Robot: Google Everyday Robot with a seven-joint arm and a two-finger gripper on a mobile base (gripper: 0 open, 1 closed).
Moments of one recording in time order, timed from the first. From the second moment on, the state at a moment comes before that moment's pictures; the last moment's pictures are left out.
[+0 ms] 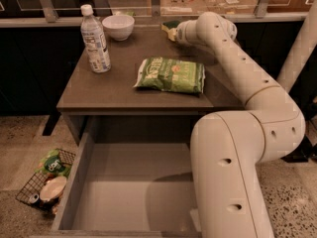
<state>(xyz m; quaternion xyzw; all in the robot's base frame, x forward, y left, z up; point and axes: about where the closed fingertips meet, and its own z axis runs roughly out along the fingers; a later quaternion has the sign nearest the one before) 0.965 -0.085 0.817 -0.16 0.83 0.17 0.51</state>
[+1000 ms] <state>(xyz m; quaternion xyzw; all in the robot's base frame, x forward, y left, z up) 0.965 -0.086 0.817 -0.16 0.83 0.17 0.51</state>
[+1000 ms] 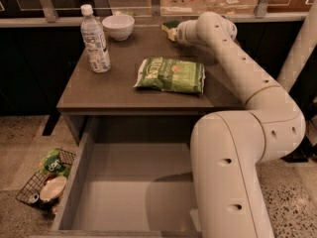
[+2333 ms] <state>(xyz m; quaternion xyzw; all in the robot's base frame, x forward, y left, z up) 0.921 -0.115 0.896 -0.19 0.84 0.13 0.50</state>
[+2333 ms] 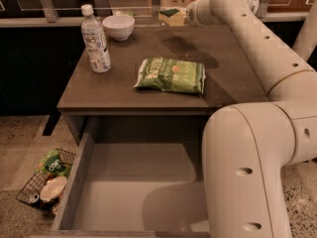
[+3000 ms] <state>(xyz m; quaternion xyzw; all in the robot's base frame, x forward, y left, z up) 0.844 -0.158 0.987 -0.19 0.84 0.09 0.51</state>
